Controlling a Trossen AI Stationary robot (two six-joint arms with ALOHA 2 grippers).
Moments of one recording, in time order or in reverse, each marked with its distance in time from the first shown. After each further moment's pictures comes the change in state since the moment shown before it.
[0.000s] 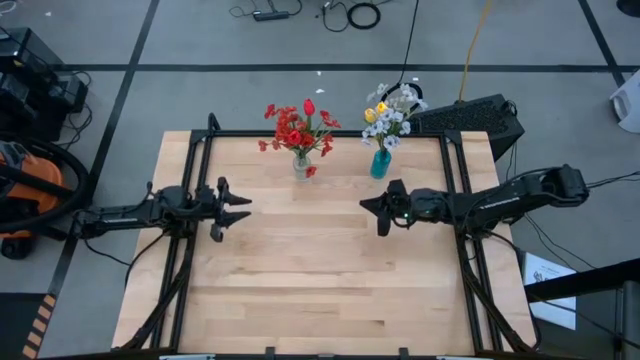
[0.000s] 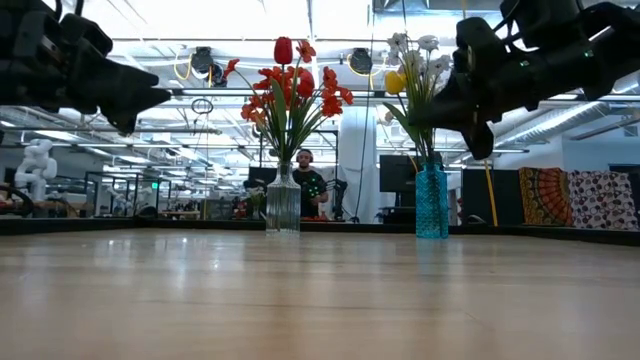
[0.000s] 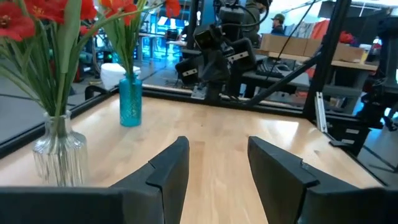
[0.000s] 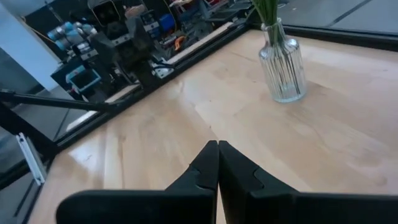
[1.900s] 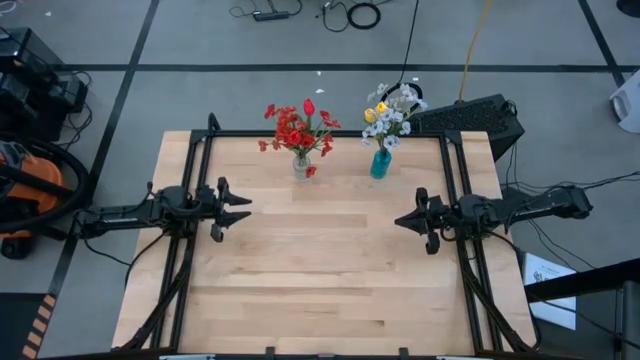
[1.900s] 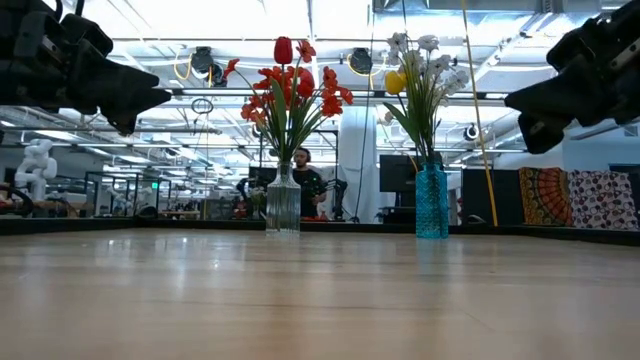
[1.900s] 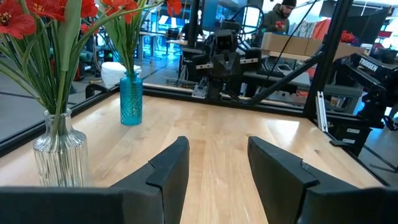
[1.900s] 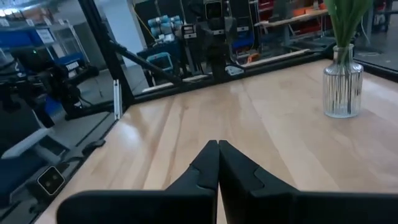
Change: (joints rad) left arm 0.000 0.004 -0.002 -0.002 -0.006 -0.003; right arm 0.110 -0.879 -0.328 -0.368 -0.187 -0.294
